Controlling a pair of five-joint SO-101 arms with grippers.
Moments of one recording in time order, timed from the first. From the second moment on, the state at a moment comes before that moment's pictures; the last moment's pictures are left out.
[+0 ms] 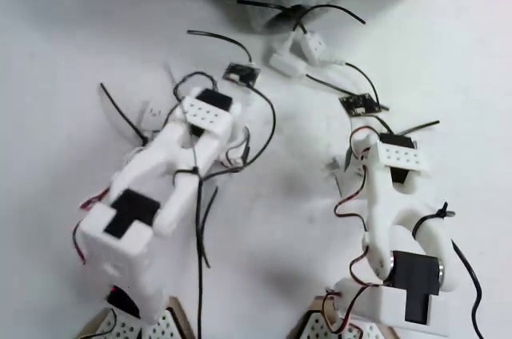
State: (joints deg) left arm 18.8 20.0 9.1 69.0 10.5; right arm 6.9 -7.6 41.8 59.3 23.5
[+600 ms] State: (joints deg) left arm 20.4 22.6 5.5 72.0 14.6; right arm 6.9 -7.6 42.2 59.3 23.5
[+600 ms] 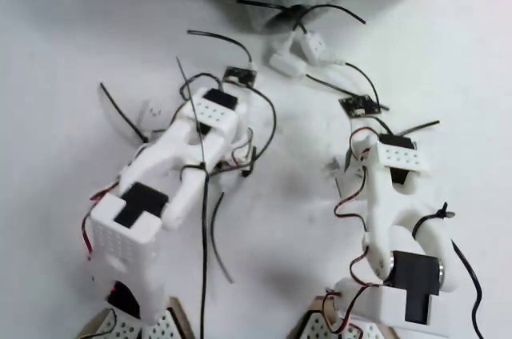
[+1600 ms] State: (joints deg) left arm 12.5 18.2 -8.1 88.7 11.4; right arm 9.0 -7.6 39.2 59.8 23.5
